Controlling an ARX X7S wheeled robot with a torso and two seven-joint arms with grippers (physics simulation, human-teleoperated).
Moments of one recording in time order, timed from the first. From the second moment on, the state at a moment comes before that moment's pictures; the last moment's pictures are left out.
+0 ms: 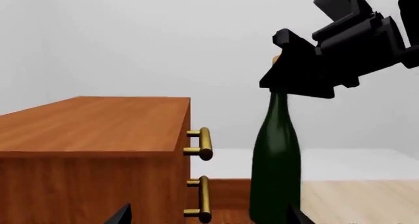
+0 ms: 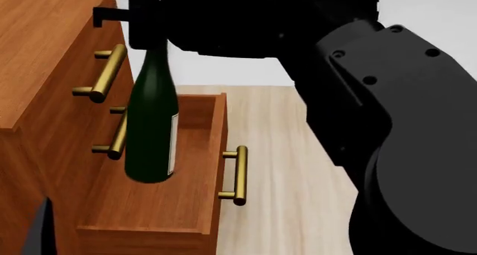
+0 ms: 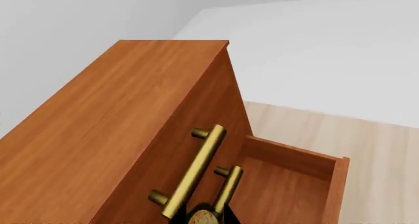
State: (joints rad) left arm -0.88 -1.10 1.49 0.94 -0.78 0.12 -1.39; right arm 1.88 0.00 -1.66 1.12 2.12 0.68 0.02
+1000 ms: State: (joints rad) left arm -0.85 -1.11 1.48 0.92 -0.78 0.14 -1.36; right arm 1.86 0.00 -1.62 1.09 2.06 0.70 0.02
